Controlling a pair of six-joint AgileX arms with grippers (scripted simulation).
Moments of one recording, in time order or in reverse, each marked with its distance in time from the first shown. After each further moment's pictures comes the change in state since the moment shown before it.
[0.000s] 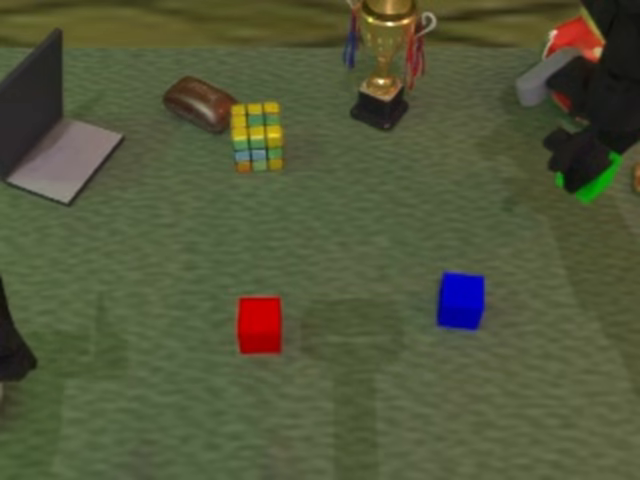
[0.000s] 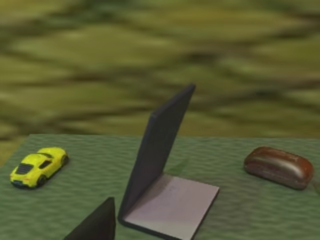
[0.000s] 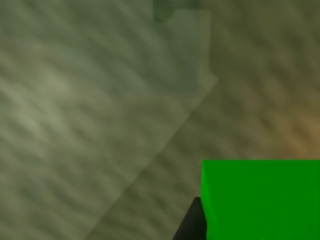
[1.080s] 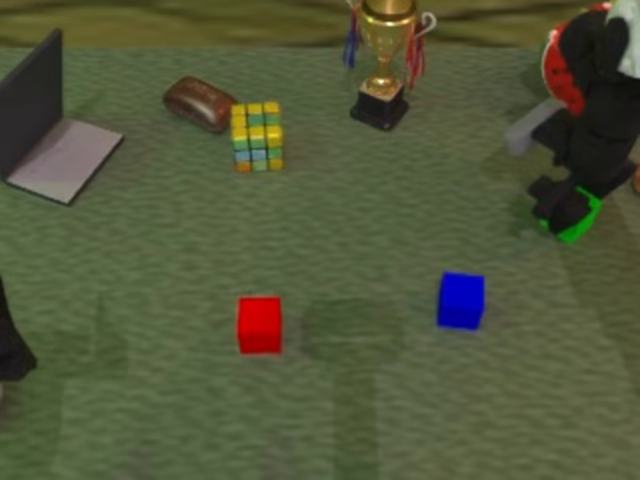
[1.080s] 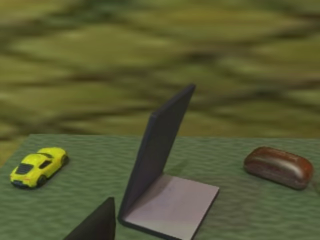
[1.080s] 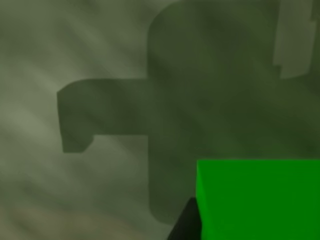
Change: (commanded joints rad) left arm 0.000 0.000 0.000 0.000 0.000 0.000; right arm -0.007 0.075 -0.172 0.240 0.004 -0.003
